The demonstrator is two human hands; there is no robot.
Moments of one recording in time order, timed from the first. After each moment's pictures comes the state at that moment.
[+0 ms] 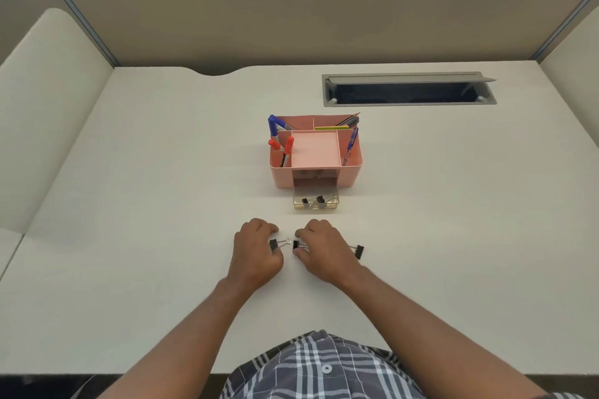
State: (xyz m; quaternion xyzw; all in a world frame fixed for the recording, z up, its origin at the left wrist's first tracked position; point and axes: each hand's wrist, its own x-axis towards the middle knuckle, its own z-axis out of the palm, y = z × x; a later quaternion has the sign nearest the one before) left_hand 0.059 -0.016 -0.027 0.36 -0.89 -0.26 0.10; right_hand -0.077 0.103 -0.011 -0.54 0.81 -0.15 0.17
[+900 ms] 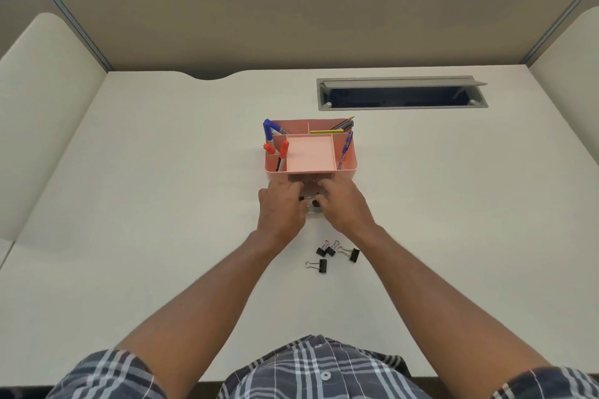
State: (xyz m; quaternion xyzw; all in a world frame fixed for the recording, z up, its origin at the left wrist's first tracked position) left_hand -0.043 -0.032 0.009 0.30 -0.93 -0.16 0.12; right_hand -0.153 0.075 0.038 -0.44 0.85 -0.27 0.10
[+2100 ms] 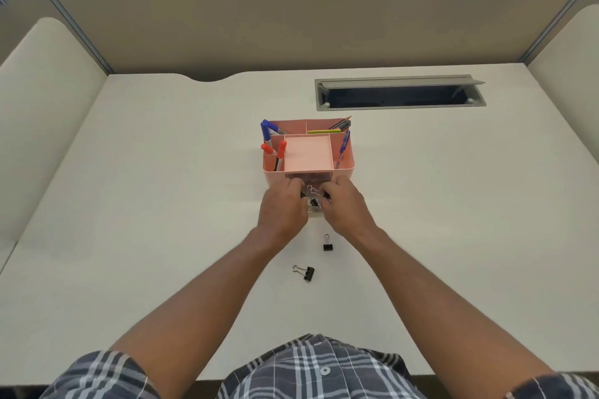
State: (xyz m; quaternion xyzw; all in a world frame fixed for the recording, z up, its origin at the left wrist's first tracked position) left_hand -0.046 -0.022 0.031 0.29 -0.93 -0.20 0.14; right_hand -0.148 0.086 0.039 -0.41 0.86 -0.27 0.12
